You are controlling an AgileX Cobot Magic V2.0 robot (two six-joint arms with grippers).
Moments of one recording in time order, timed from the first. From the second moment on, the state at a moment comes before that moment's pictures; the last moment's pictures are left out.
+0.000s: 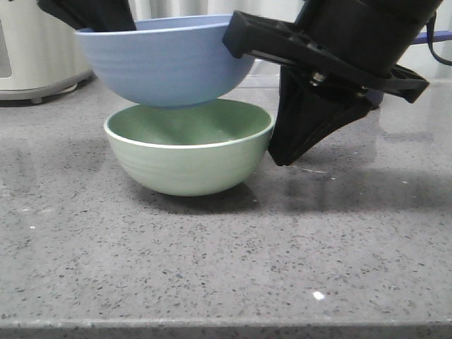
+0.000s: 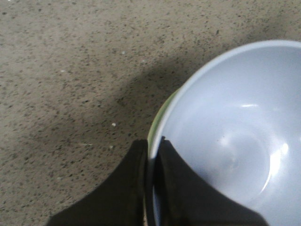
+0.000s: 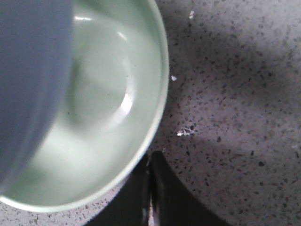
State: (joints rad) left arm -0.48 1.54 -1.39 -0.28 0.99 0.11; right arm 0.61 1.47 -1.06 0.29 0.74 0.10
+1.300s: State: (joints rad) left arm -0.50 1.56 -1.40 -0.30 0.99 0.11; right arm 0.61 1.47 -1.06 0.29 0.74 0.10
